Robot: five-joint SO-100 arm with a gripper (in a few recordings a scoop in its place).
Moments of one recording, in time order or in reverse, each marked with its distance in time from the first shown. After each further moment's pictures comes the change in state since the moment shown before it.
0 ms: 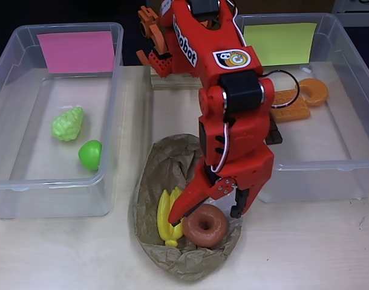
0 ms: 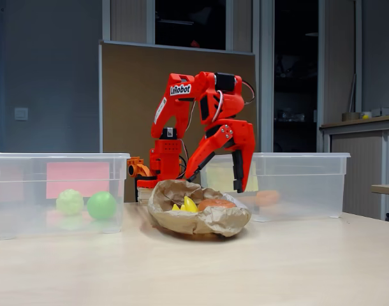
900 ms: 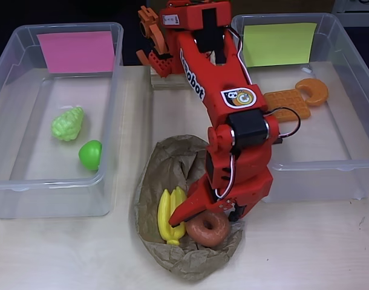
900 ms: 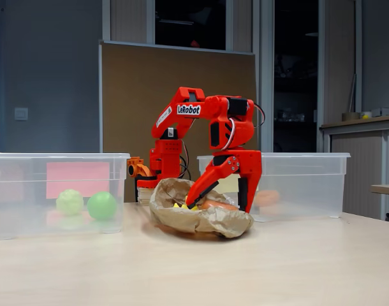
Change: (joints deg) arm -1.1 -17.2 -15.5 8.0 4.7
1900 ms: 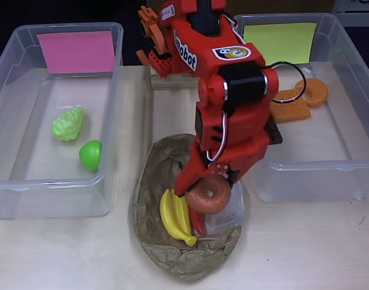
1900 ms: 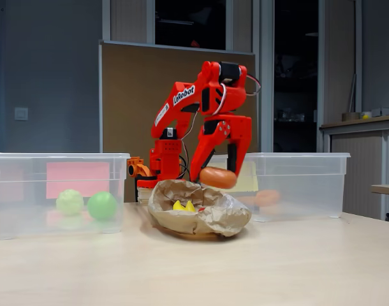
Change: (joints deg) arm 1.8 11.9 -2.5 19.9 -4.0
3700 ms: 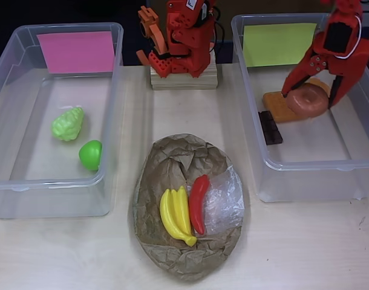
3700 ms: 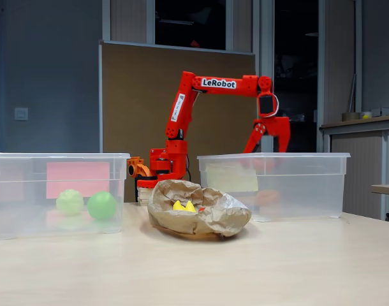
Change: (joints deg) arm -45.3 29.0 45.6 -24.6 81.5
